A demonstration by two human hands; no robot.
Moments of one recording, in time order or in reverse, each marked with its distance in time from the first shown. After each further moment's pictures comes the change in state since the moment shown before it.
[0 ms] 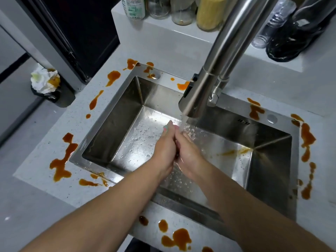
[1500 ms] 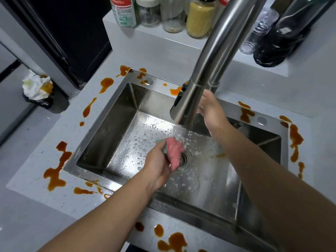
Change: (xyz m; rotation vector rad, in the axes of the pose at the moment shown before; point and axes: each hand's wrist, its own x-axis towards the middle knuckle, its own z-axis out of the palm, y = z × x) left_hand -0.005 -0.010 -0.011 -0.328 -0.156 -0.263; right_hand 0.059 -0.111 -0.065 -0.507 0.104 -0.409
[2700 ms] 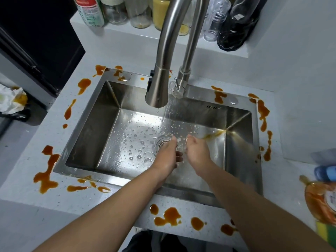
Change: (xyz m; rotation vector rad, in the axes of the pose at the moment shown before) left_hand -0.043 -0.044 0.024 0.853 -0.096 0.099; right_hand -0.149 0.056 0.017 -0.028 0.272 0.386
